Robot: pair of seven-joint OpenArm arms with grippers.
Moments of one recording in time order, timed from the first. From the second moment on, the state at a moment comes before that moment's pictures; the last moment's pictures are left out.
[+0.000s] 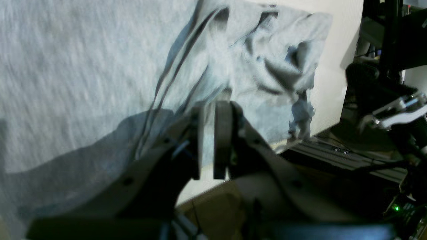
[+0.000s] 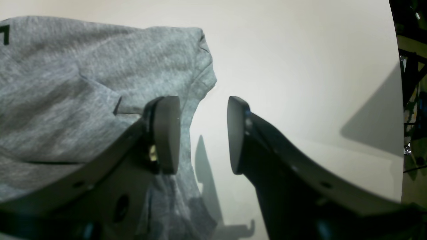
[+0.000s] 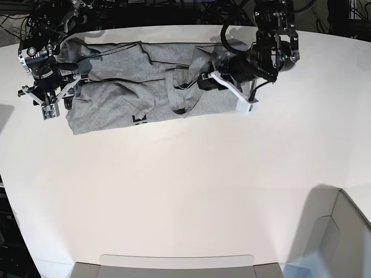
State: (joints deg) left arm 16.9 -1.0 -3.7 114.7 -43.8 8.5 74.1; right arm -10.1 -0.8 38.0 111.4 -3.5 44.9 -46.3
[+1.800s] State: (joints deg) left arm 14.5 -4.2 2.7 113.1 -26.5 9.4 68.3; right arm -10.2 -0.7 38.2 111.3 -3.6 44.9 -46.3
